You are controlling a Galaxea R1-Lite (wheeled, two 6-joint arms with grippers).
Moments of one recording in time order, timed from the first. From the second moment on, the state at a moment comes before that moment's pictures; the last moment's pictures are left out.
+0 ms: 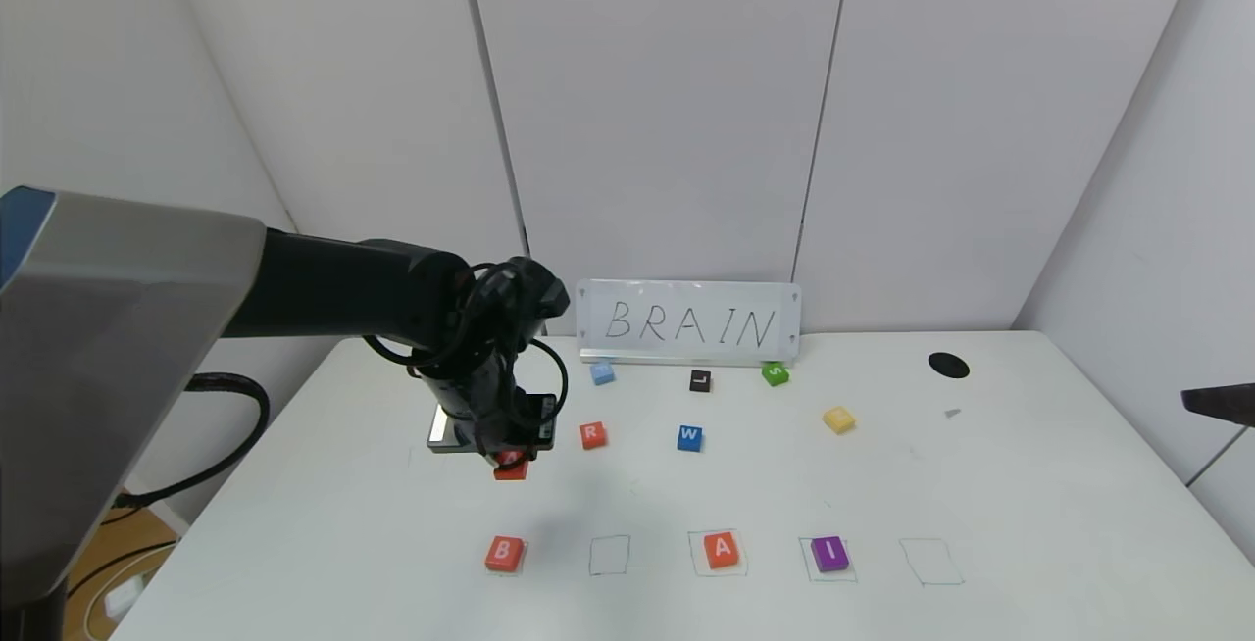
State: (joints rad) left arm -0.40 2.15 -1.62 0.72 0.19 -0.45; right arm 0.05 1.22 -1.19 0.64 -0.04 -0.07
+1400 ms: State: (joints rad) left arm -0.01 2.31 -1.63 0.54 0.08 -0.07; right arm 0.06 1.21 -1.18 0.64 -0.04 -0.08
